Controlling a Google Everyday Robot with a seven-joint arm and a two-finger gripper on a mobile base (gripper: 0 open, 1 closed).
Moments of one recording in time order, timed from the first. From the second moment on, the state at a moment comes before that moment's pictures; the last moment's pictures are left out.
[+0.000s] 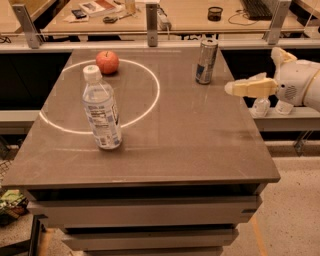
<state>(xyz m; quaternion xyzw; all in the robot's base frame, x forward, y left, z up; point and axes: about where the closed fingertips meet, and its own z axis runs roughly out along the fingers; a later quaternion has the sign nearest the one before) 0.611 -0.238 0.942 -0.29 0.69 0.18 0.63</state>
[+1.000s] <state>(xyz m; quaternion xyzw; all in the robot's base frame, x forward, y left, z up) 0.706 -0.225 0.903 -0.30 0.72 0.18 0.60</state>
